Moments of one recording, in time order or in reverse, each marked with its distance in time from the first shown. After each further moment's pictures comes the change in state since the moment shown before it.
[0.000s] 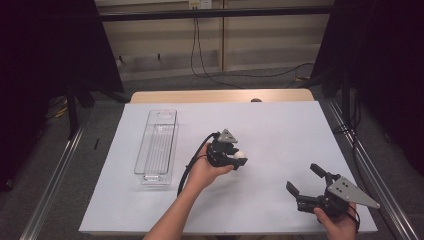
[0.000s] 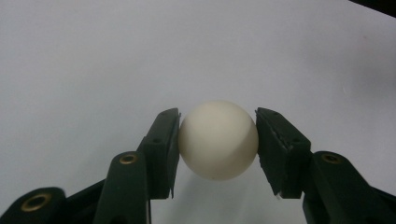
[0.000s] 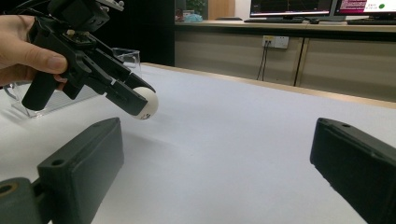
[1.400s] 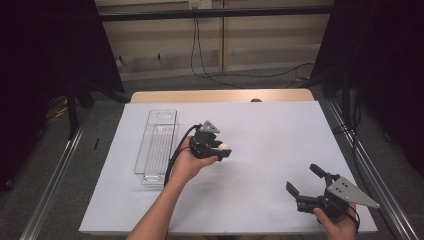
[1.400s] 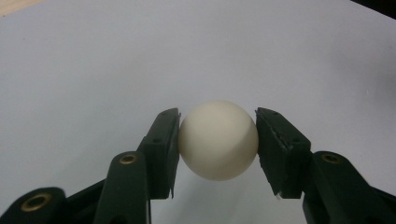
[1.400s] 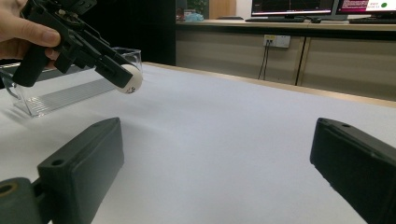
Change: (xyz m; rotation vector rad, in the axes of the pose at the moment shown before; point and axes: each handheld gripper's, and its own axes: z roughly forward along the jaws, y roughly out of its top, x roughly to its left) left arm 0.030 -0.002 -0.037 0.002 0.066 -0.073; right arm 0.000 0.000 0.000 0.004 0.005 -0.004
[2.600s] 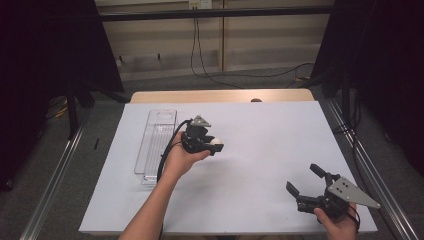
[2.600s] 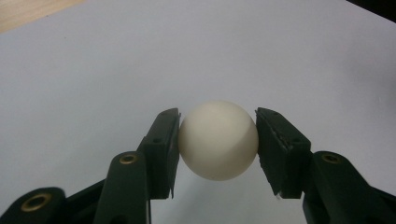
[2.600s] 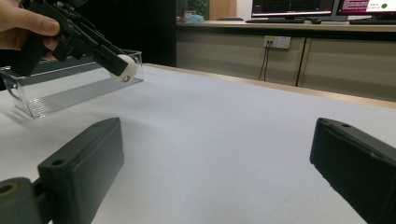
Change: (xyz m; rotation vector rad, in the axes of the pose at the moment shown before) left arm 0.016 0.002 -0.017 -0.011 0.031 -0.039; right arm 0.000 0.001 0.000 -0.007 -0.002 0.008
